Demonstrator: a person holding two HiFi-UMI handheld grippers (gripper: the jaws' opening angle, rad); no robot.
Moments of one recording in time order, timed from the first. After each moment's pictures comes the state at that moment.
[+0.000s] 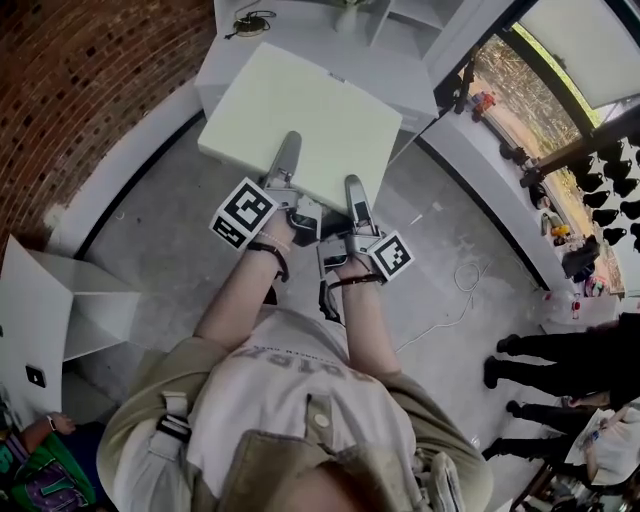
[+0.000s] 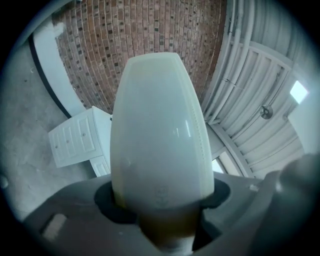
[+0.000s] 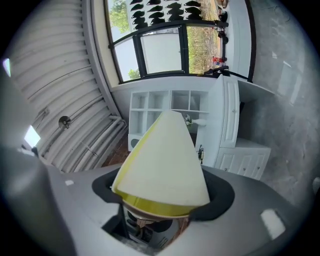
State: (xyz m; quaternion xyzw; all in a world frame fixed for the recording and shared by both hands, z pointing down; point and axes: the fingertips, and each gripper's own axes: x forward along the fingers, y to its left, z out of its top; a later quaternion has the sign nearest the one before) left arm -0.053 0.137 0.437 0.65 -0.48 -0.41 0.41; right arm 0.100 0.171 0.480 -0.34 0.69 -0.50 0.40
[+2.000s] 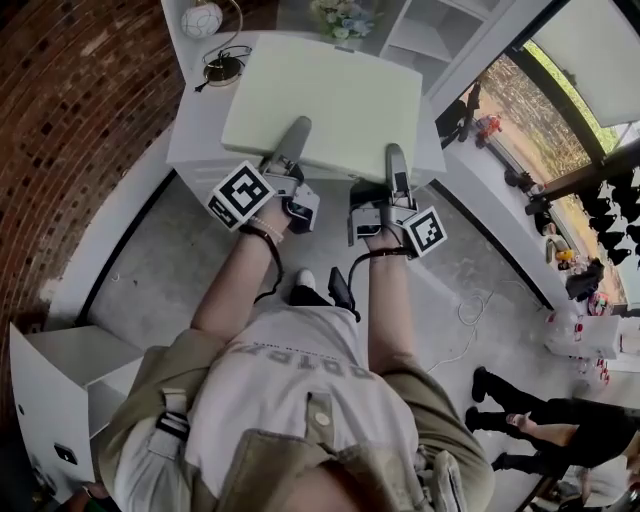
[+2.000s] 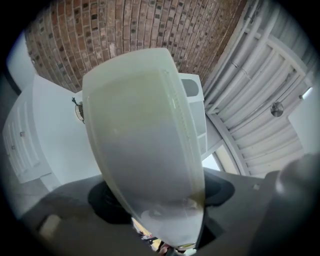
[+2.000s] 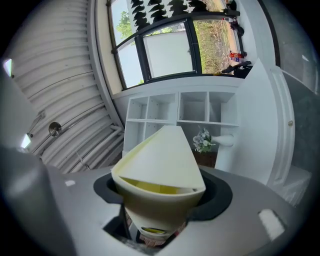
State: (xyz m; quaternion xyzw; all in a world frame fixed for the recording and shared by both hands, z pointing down) left arm -0.059 -0.188 0.412 0.73 -0.40 -0.38 0.40; right arm 0.132 -0.173 0.420 -0.34 0.69 -0.43 0.47
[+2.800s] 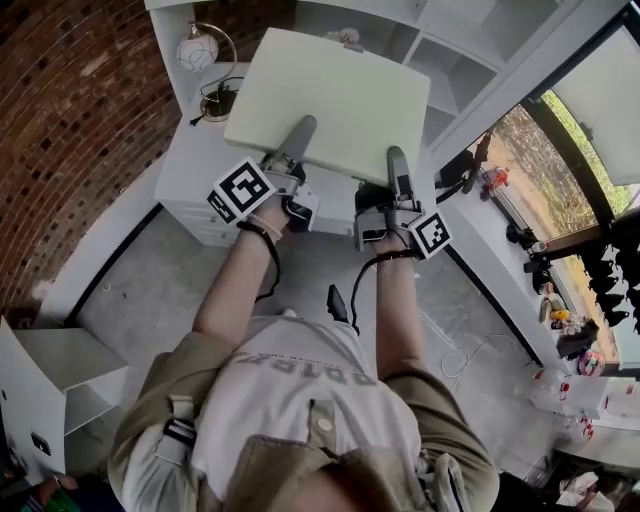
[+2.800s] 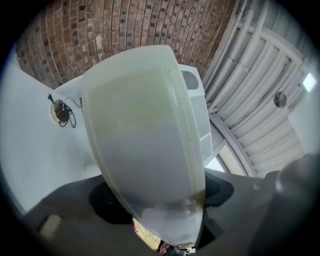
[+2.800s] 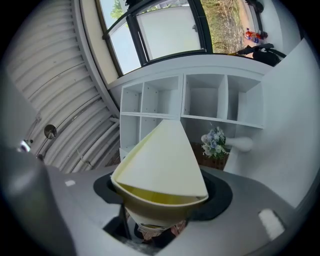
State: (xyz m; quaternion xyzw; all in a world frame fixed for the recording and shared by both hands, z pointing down) left arm -0.021 -0.333 0.362 0.73 -0.42 -0.40 0.36; right arm 0.165 -0.337 0.377 -0.28 0.74 -0.44 0.42
